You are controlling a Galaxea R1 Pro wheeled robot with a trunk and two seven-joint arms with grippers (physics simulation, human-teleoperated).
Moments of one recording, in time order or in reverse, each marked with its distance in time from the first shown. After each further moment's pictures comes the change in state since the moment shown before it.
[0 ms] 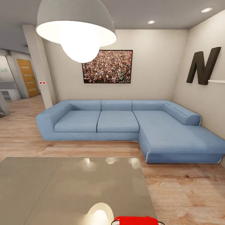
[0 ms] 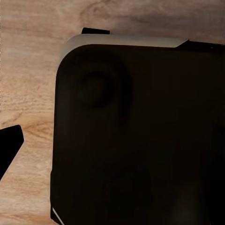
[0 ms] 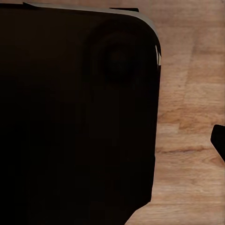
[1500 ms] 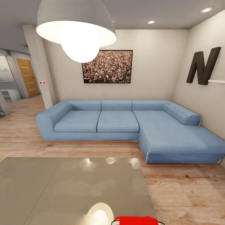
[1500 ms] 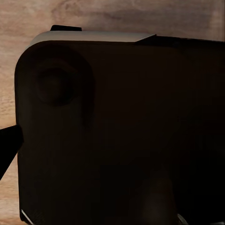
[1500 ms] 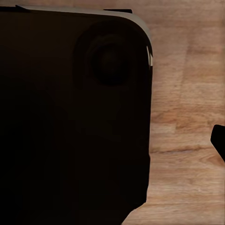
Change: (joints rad) left arm 0.000 -0.048 -0.008 -0.001 -0.017 0.004 -0.008; right arm 0.000 -0.010 -0.006 0.000 -0.007 -0.005 0.000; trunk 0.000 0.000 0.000
